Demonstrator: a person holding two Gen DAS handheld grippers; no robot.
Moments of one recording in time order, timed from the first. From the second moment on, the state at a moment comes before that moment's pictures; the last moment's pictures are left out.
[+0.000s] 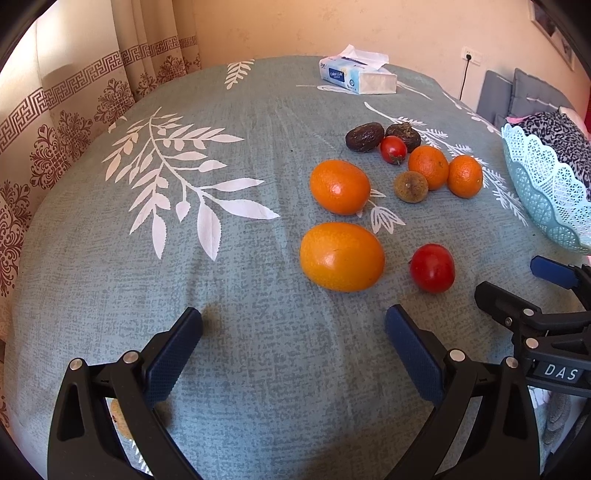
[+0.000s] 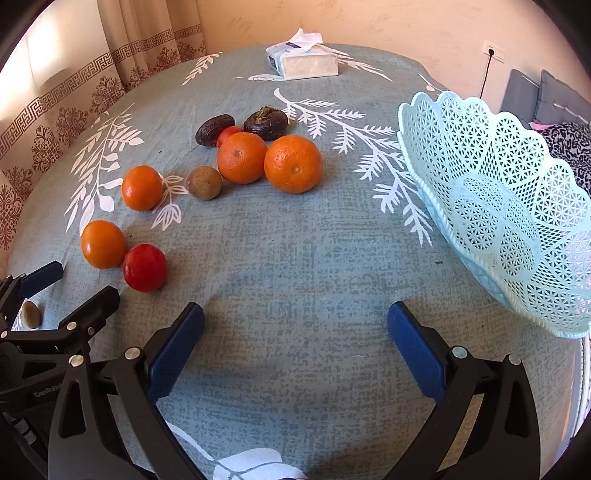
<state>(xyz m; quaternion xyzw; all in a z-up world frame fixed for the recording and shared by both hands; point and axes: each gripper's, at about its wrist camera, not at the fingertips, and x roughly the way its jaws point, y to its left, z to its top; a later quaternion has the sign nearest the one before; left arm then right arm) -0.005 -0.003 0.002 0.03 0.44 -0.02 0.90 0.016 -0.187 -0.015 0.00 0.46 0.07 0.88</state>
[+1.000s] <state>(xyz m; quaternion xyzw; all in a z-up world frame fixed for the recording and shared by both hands) -0.074 0.092 0.024 0.03 0.41 0.04 0.91 0.006 -0.188 -0.008 0.00 0.44 0.10 0.89</state>
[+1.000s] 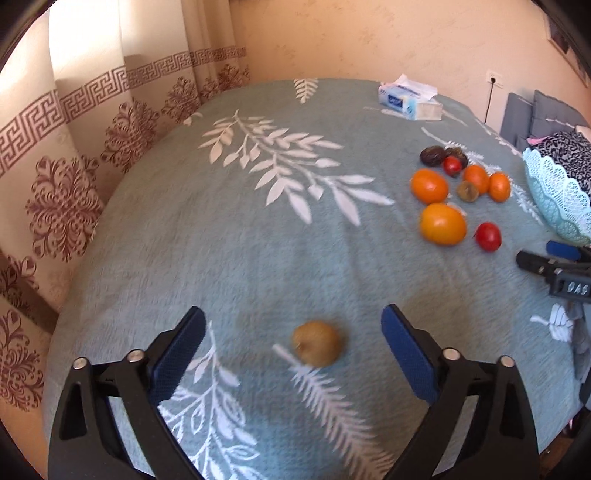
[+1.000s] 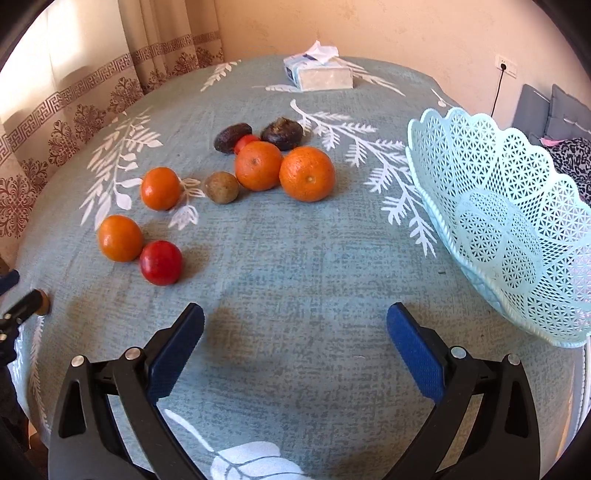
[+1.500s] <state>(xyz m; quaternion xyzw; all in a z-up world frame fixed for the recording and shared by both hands) -0.076 0.088 0.012 0.00 0.43 0.00 0.90 0.004 -0.147 0.001 0.01 0.43 0.18 0.89</state>
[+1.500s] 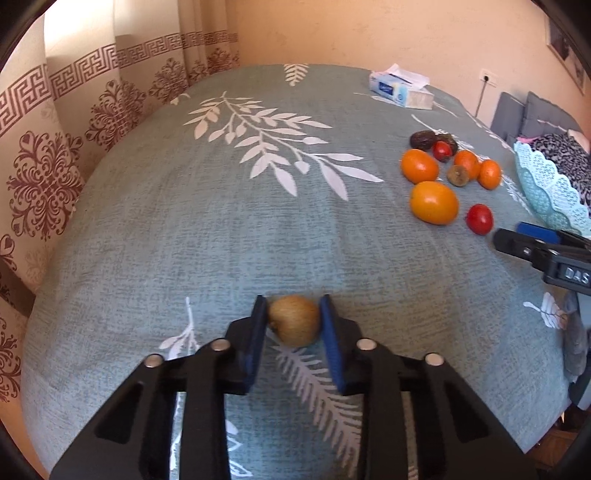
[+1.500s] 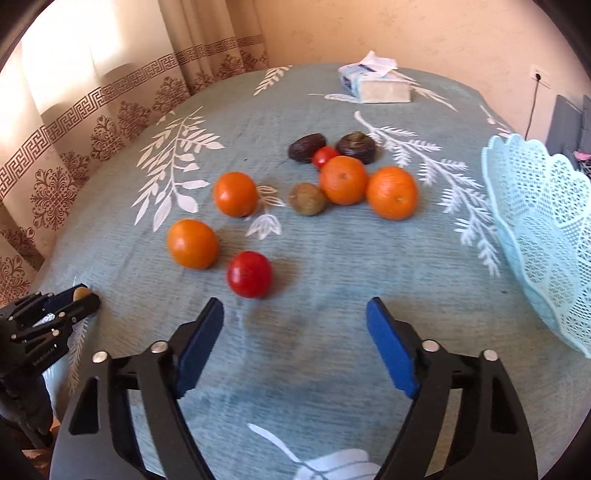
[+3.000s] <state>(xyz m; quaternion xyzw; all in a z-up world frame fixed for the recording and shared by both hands) -0.024 -0.028 0.070 0.06 0.37 -0.11 0.92 0.008 -0.244 0.050 0.02 0.35 0.00 0.94</state>
